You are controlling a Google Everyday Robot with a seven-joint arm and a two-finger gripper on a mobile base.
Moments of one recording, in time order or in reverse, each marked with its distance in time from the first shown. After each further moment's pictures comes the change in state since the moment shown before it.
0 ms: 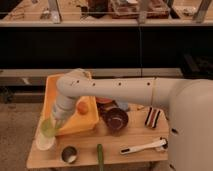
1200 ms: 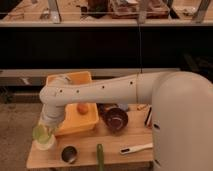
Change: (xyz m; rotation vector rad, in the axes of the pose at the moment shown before) arm 0.002 -0.017 0.032 -0.107 0.001 0.068
